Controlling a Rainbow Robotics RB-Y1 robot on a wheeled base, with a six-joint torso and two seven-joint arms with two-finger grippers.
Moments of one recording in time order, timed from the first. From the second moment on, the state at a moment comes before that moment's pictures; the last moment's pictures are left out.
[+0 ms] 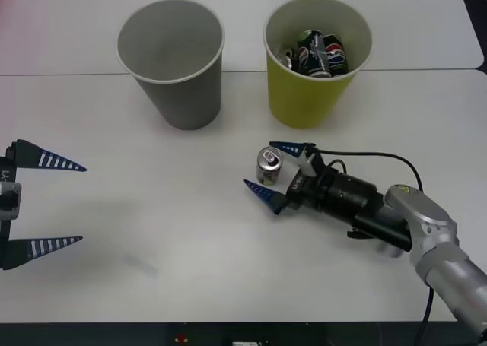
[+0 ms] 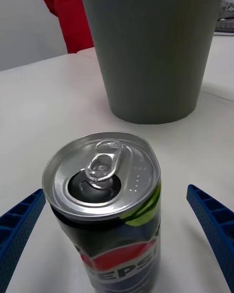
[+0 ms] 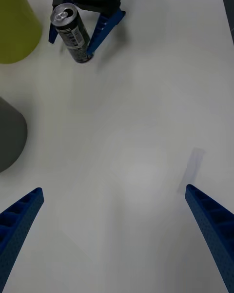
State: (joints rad) right arm -0.41 -0.35 0.37 -0.96 0.84 -0.80 0.58; left arm 0.26 1.13 0.26 -2.01 -1.31 -1.13 -0.09
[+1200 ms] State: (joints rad) right arm -0.42 -0.38 0.38 -0.96 0.84 -0.86 0.59; left arm 0.26 1.13 0.26 -2.01 -1.31 -1.13 -0.09
